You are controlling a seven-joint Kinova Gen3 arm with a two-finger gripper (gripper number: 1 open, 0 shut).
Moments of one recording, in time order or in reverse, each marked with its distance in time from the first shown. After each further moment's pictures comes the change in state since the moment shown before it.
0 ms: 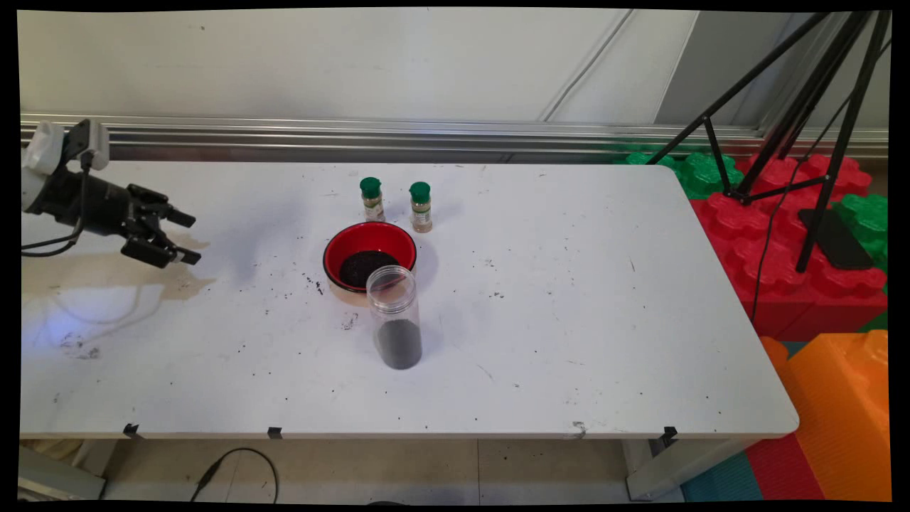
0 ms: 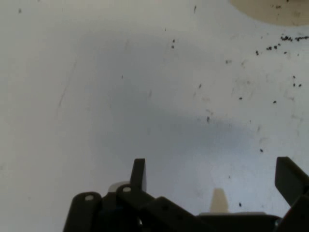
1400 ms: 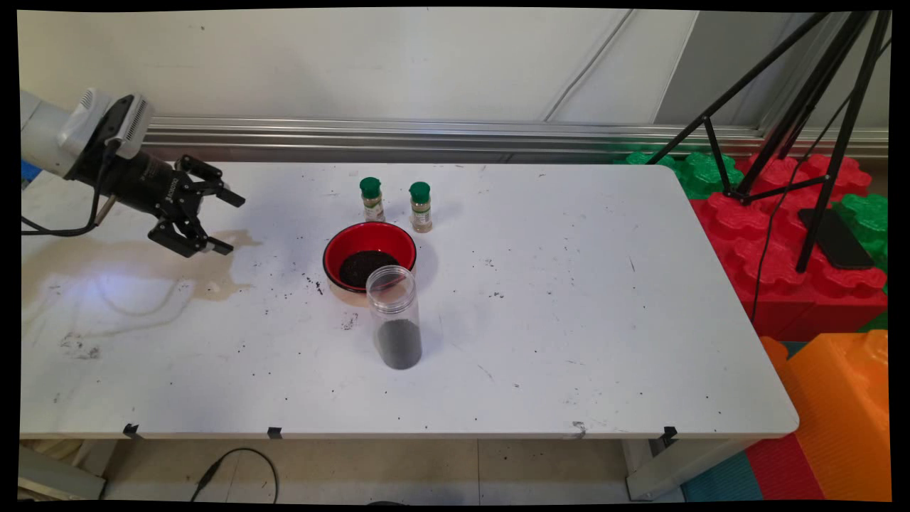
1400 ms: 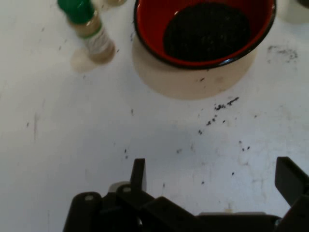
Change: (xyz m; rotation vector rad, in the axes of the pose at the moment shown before) arm 0.085 0.015 0.009 -0.121 0.040 0.395
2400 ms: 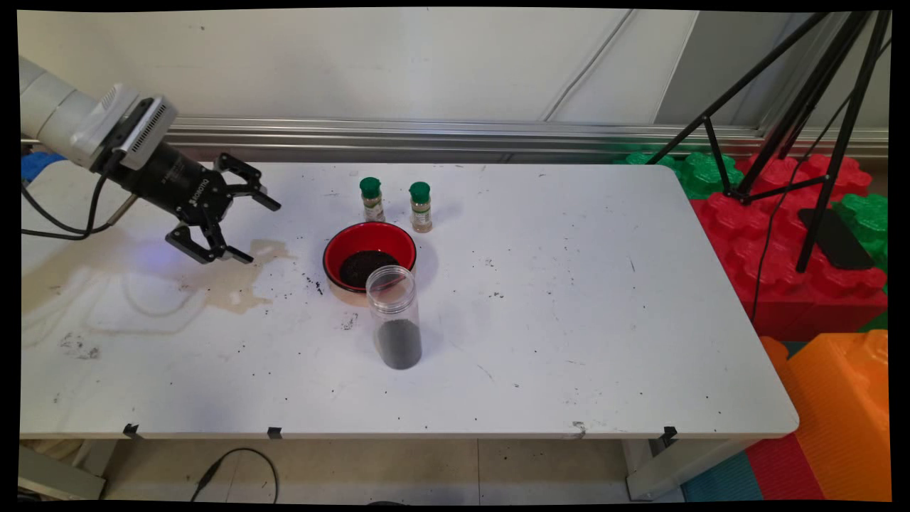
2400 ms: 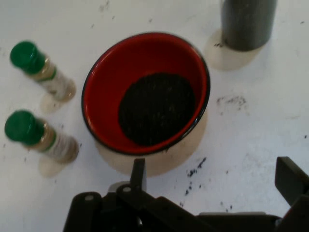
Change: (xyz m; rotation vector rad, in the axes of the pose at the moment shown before) arm 0.047 0.001 0.016 -0.118 0.080 0.300
